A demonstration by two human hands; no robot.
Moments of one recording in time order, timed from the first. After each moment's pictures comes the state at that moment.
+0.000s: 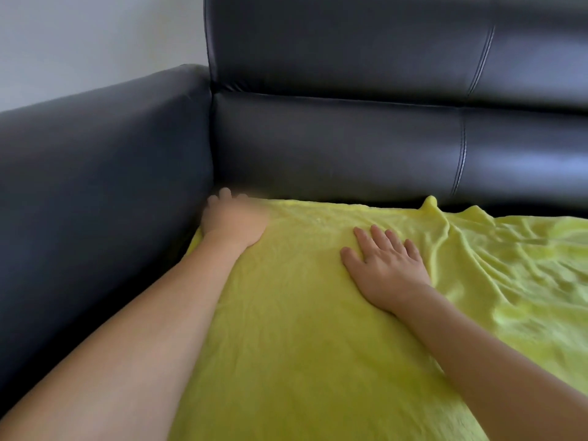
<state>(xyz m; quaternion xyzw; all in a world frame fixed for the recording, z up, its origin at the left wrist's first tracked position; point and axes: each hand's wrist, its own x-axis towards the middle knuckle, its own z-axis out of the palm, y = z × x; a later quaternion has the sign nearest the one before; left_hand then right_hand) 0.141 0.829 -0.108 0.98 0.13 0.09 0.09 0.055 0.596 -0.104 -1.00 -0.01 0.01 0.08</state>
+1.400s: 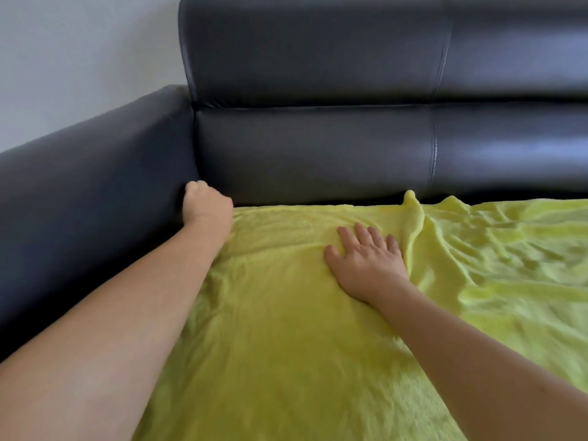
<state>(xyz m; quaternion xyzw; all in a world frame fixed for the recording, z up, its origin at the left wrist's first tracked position) 0.146 0.834 -0.071 0.94 0.06 0.06 -0.34 0.050 0.594 -0.101 -0.99 0.01 0.01 0.11</state>
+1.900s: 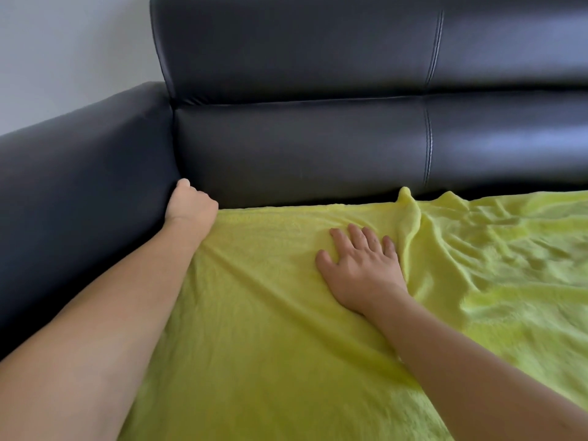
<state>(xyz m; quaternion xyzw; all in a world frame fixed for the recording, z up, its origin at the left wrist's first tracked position) 0.174 0.848 -0.082 0.93 -0.01 0.07 -0.37 0.056 0.592 -0.114 -0.99 0.00 -0.03 0.12</state>
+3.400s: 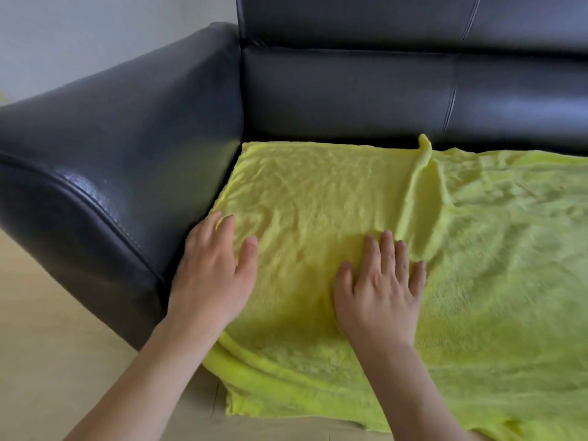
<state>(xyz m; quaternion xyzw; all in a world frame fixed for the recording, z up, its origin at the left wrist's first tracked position) -0.170 0.838 -0.108 0.97 0.07 0.13 0.22 -0.177 0.646 -0.127 -0.98 0.10 -0.12 0.16</state>
